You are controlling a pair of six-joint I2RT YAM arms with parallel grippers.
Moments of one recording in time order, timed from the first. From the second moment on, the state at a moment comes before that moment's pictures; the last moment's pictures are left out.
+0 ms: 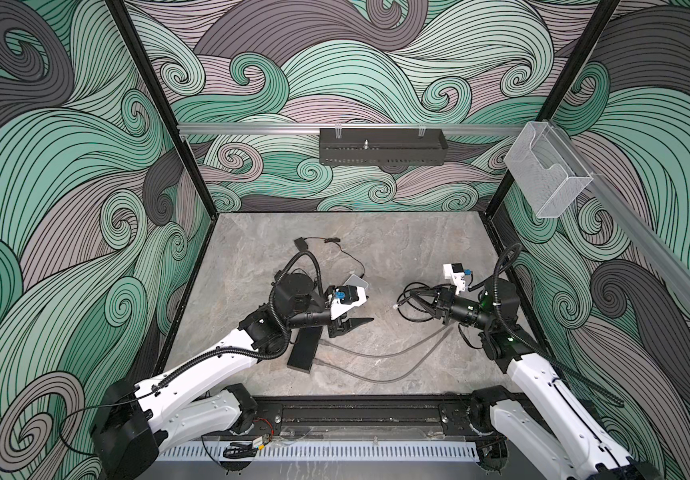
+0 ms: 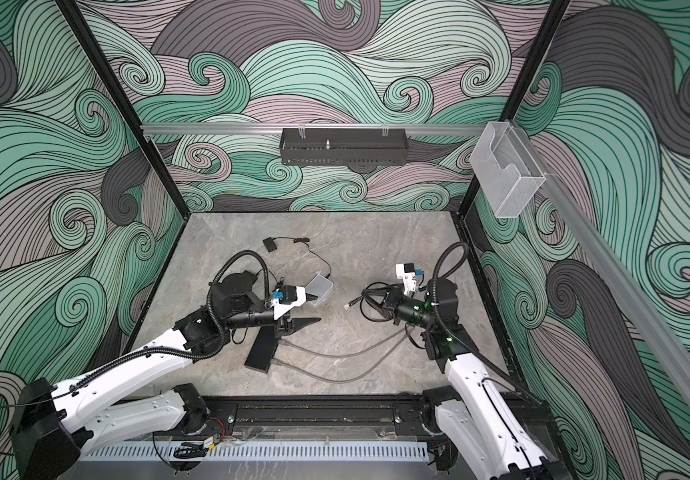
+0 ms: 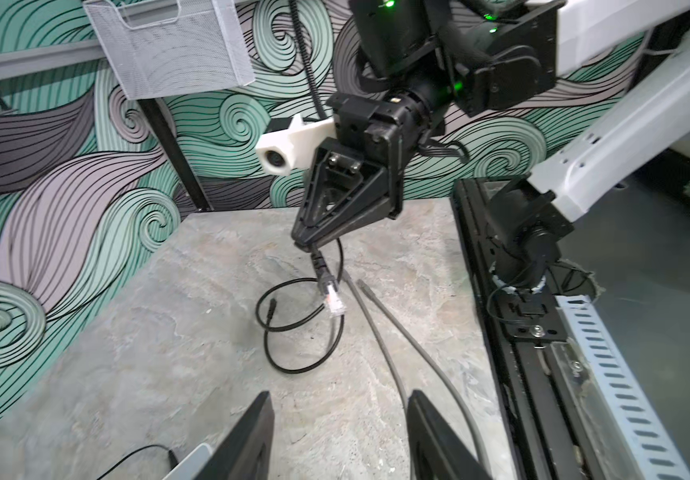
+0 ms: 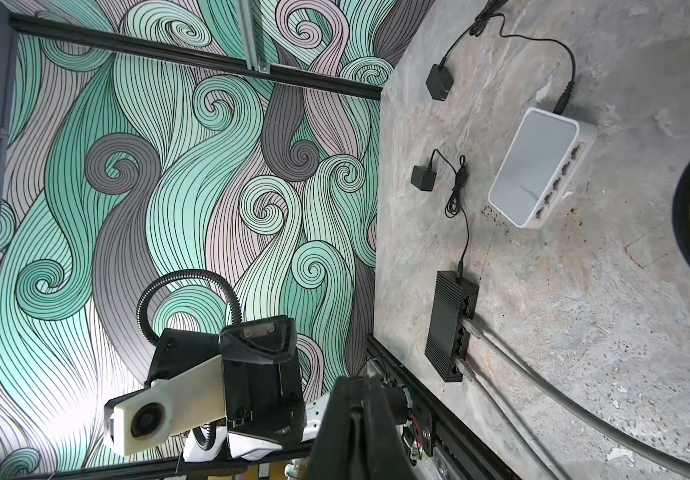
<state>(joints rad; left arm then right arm) -0.78 1.04 0.73 0.03 0.50 0.34 0.19 0.78 0.49 0.03 -0.85 1.21</state>
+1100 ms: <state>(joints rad) -0.80 1.17 0.75 0.10 0.32 0.16 0.52 0.86 0.39 0.37 -0.40 1.61</state>
